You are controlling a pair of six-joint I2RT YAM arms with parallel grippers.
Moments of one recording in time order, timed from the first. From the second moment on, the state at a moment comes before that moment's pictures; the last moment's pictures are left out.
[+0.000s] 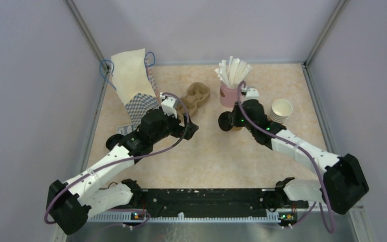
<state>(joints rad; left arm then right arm) -0.68 1.00 0.74 -0.11 0.06 -0.36 0.66 1.27 0.82 -0.11 0.30 0.38</state>
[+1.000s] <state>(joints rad) -0.67 1.18 0.79 -0.14 0.18 -0.30 0.40 0.93 0.57 0.05 -0.38 0.77</state>
